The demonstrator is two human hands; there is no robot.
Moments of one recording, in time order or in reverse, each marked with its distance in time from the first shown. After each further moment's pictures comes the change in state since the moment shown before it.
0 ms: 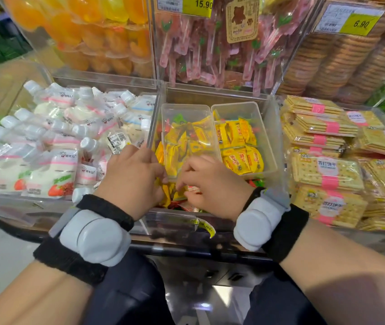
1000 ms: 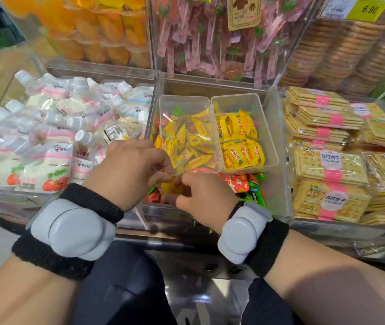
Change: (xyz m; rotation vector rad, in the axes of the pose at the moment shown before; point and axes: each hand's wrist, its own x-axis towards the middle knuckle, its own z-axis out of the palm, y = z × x) left_hand 0.003 -0.002 -0.017 -0.199 0.006 0.164; right_hand -0.003 -0.009 0.038 0.229 0.032 0.303
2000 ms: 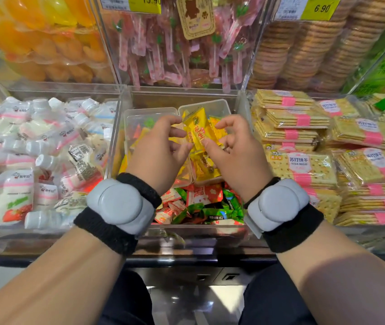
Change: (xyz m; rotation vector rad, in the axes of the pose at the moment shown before) left_hand 0.083 0.059 0.049 -0.434 0.185 -0.194; right_hand 0.004 0.059 -0.086 0.336 0.605 0.128
